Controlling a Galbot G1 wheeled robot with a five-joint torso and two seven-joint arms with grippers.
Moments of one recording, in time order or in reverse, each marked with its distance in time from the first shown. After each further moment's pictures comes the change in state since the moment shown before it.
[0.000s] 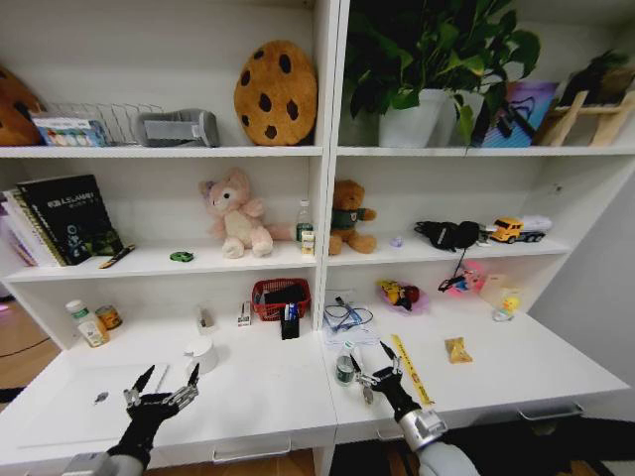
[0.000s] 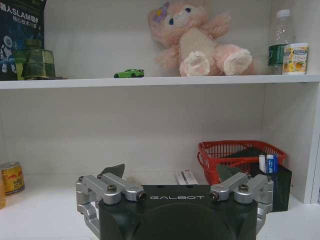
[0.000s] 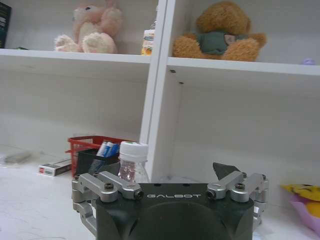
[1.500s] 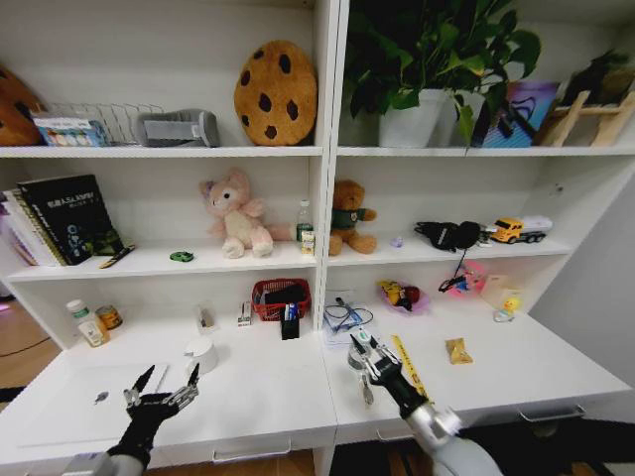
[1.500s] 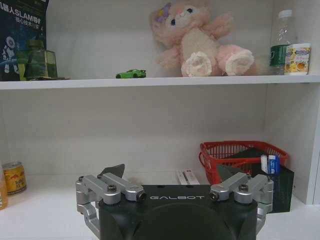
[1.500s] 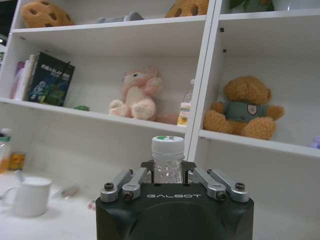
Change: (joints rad) left arm 0.000 0.000 0.000 0.000 0.000 0.000 -0.001; right arm -0.611 0.054 0.379 0.413 -0.063 0.183 -0.229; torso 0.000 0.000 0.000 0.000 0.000
